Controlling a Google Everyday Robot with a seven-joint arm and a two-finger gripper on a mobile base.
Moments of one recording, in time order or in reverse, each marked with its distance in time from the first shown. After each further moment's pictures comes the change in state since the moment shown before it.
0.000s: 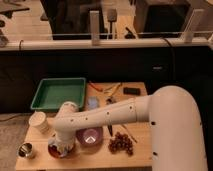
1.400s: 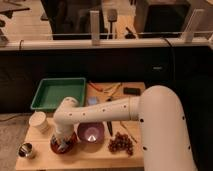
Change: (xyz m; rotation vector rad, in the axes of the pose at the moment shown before) arm 0.056 -0.015 0.021 0.065 0.051 -0.085
